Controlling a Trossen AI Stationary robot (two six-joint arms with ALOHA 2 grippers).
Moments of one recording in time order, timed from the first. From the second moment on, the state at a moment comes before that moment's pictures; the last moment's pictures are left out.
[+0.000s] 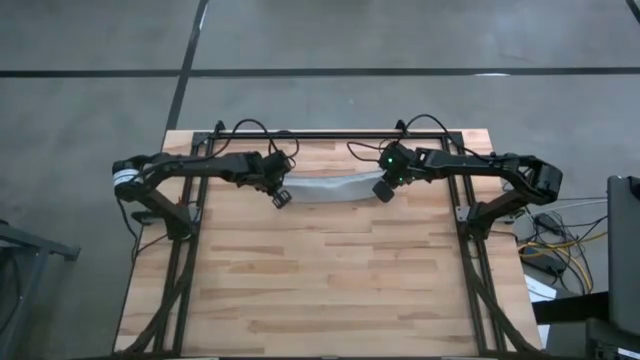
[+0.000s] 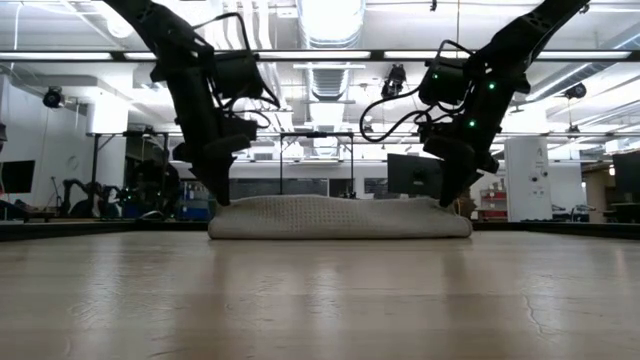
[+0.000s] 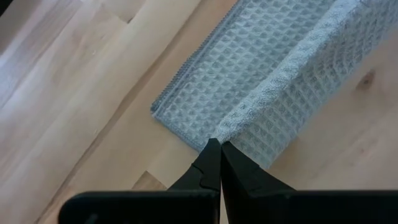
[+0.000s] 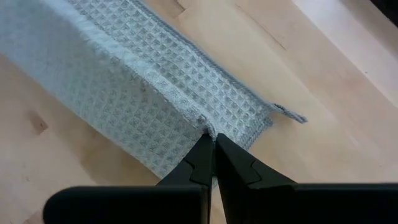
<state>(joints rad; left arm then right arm) 0.38 1.49 0.91 -0.56 -0.17 -0.26 -0.50 1.44 0.76 -0.43 0.11 0.23</state>
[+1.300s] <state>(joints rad) 0.44 1.49 1.02 -0.59 -0.16 -0.21 -0.57 1.44 0.84 -0.46 0.13 0.18</state>
